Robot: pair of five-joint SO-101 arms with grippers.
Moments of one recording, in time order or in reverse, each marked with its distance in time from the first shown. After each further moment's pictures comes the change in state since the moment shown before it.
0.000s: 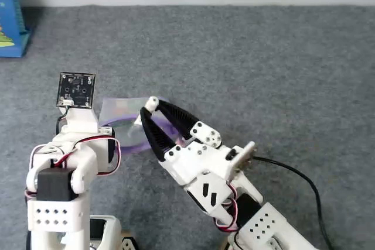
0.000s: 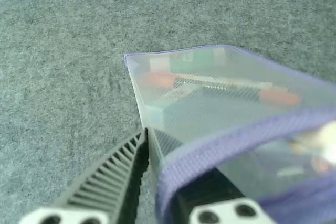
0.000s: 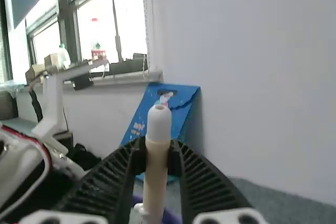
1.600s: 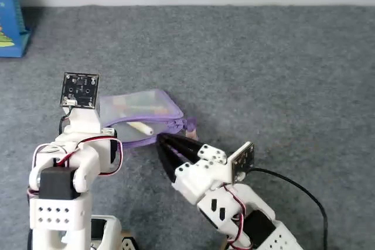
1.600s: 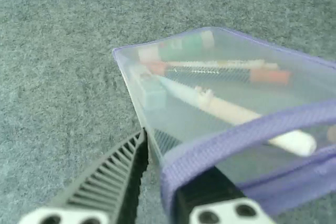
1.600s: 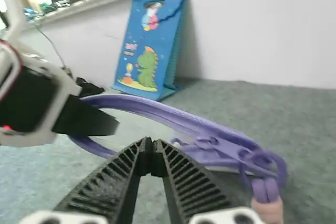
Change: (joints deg) left arm 0.4 0.1 0.6 0.0 0.2; right arm 2.3 -33.1 8.7 42.0 -8.5
